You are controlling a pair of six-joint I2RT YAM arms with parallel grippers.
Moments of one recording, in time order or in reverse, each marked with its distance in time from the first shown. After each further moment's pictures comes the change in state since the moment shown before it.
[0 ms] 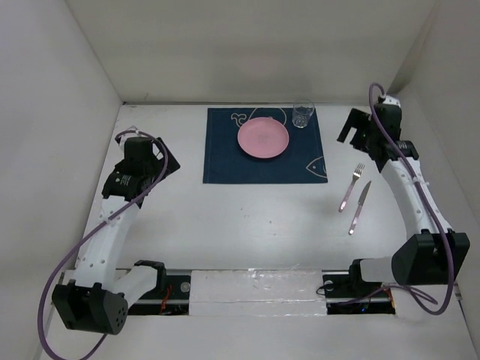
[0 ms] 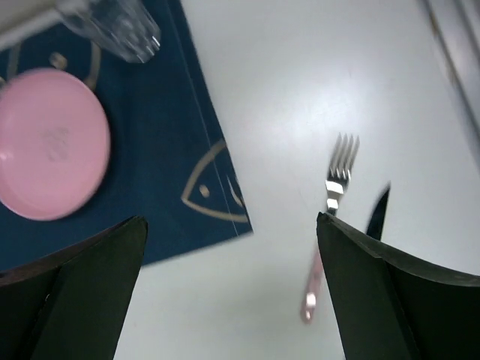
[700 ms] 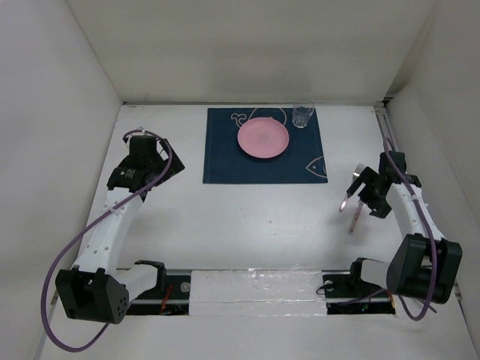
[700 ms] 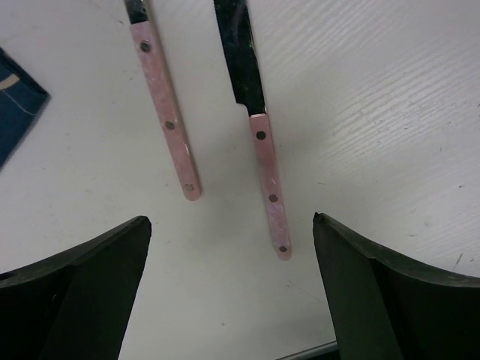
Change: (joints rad) left arm 0.000 0.060 -0.002 -0.002 0.070 -0.003; right arm -0.235 -0.120 -0.455 -0.257 -0.096 0.182
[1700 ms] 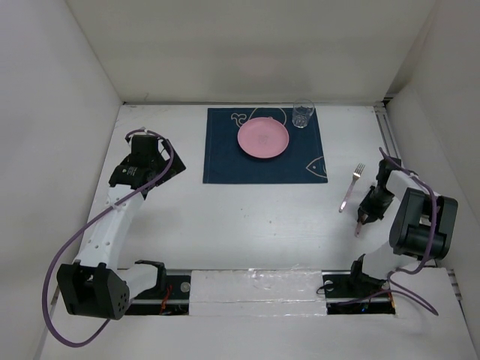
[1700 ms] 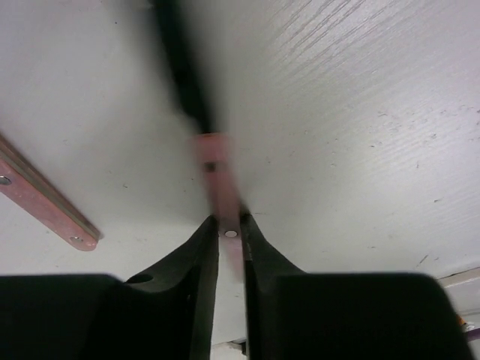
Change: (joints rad) left arm 0.000 0.028 0.002 0.000 0.012 0.011; right arm -0.101 0.341 0.020 -0.026 -0.012 -0.092
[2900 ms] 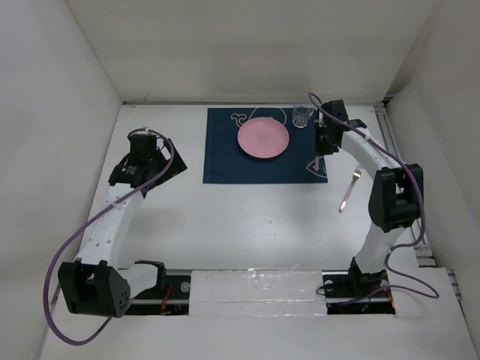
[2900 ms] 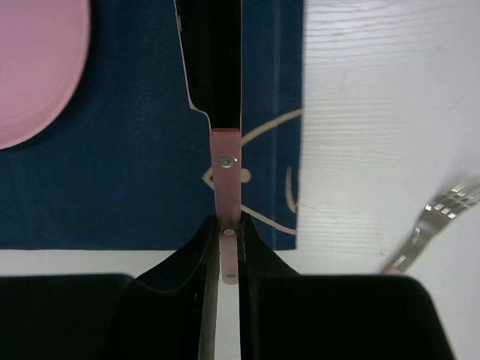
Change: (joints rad) left arm 0.007 0.024 0.002 0.009 0.074 0.022; right arm 0.474 0.235 0.606 0.143 0.045 -0.223
